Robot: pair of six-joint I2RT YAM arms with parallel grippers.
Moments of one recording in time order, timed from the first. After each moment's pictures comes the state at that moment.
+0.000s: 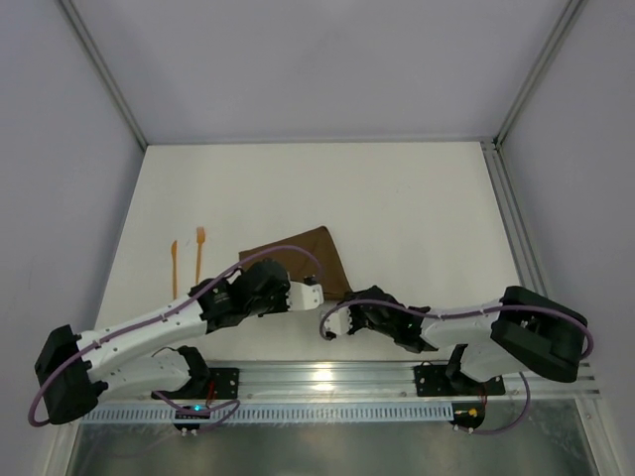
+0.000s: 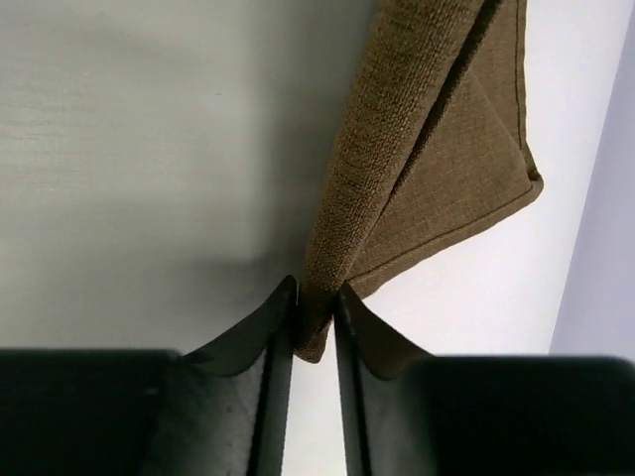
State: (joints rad) left arm -0.99 1.04 0.70 -0.53 -0.15 0.60; right arm 1.05 1.38 0.29 0.48 0.14 -0.99
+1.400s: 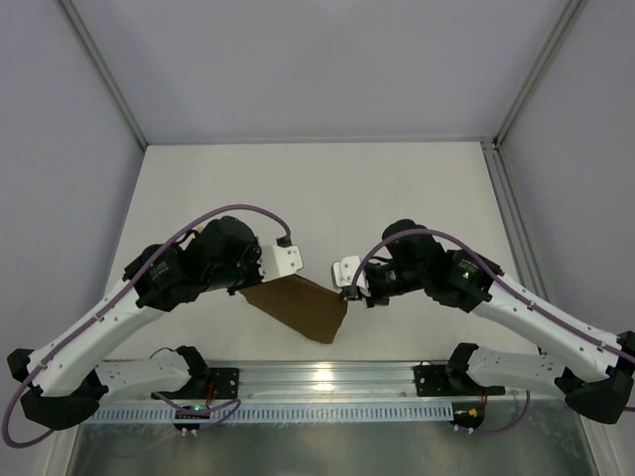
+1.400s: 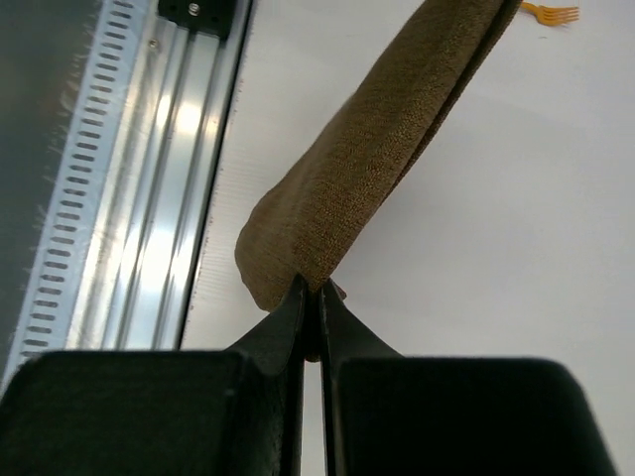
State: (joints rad) left arm -0.92 1.02 1.31 -1.13 -0.14 0.54; right arm 0.93 1.03 1.08 -0.70 -0.50 -0.67
